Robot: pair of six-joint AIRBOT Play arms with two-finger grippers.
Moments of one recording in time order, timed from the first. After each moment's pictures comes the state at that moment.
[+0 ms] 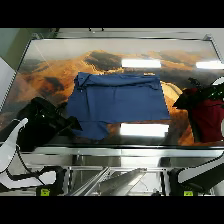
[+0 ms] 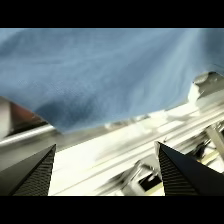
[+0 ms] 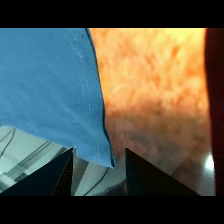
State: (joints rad) left arm 0.12 -1.42 0.80 -2.14 1.45 1.75; right arm -0.41 -1.84 1.50 -1.02 1.56 1.12
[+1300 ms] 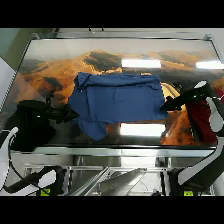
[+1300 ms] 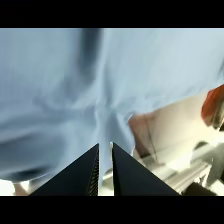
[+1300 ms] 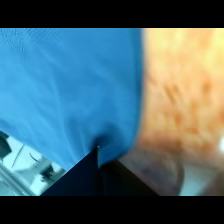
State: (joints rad) left arm 0.20 -1.23 0.77 -2.44 1.19 1.88; right arm -0.28 -1.94 1.47 -0.88 1.53 1.12
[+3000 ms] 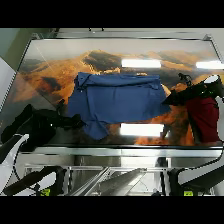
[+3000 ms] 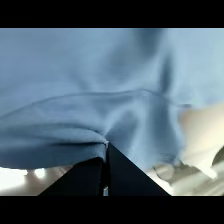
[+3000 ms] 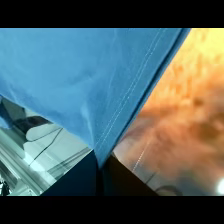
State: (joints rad) left arm 0.04 -1.22 0.58 -2.42 0.98 1.85; right arm -0.30 -1.78 1.43 -0.82 1.55 1.08
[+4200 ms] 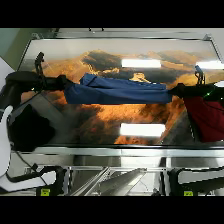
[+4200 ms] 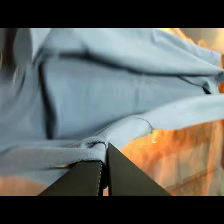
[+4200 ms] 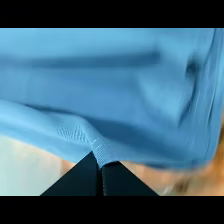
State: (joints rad) left arm 0.11 -1.40 1.25 -2.43 1.06 1.97; right arm -0.35 -1.63 1.28 -0.64 1.18 0.97
